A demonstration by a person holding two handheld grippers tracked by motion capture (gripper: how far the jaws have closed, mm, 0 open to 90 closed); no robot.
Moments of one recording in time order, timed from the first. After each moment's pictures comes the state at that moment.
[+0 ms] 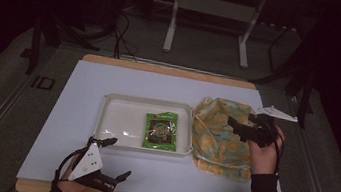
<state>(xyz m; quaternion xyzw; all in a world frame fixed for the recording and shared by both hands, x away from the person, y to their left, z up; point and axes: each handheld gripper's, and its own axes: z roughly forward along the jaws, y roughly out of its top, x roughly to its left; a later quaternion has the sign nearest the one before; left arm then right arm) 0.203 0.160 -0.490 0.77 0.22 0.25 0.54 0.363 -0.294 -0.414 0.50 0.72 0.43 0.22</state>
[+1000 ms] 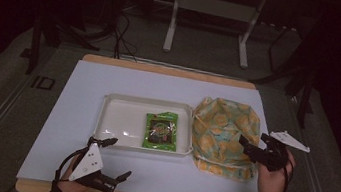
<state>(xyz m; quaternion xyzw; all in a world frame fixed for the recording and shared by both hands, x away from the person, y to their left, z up) 0.203 0.159 -0.490 0.77 0.22 0.25 0.54 0.318 -0.333 -0.450 0.52 0.69 0.43 0.26</state>
